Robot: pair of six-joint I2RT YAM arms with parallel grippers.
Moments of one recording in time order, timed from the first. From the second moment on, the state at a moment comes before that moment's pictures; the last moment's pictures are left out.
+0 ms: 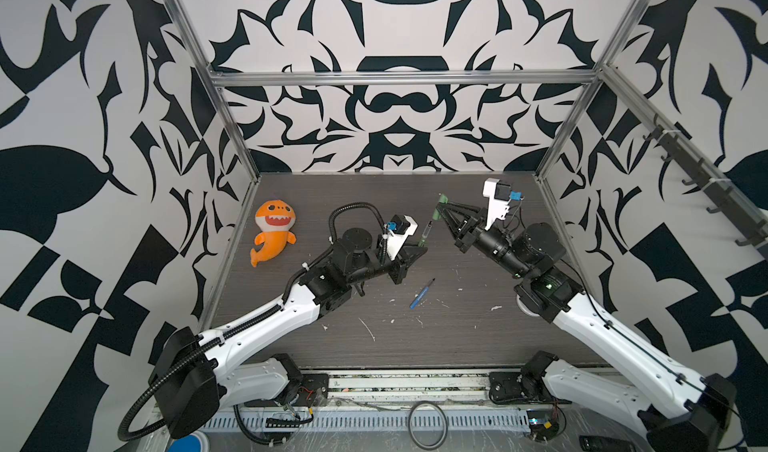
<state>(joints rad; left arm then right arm) -0.85 1.18 0.84 0.17 0.31 -0.08 0.63 0.97 0.86 0.30 -0.25 0.52</state>
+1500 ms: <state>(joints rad) -0.85 1.18 0.83 0.17 0.31 -0.14 0.65 0.98 0.76 0.39 -0.27 0.54</state>
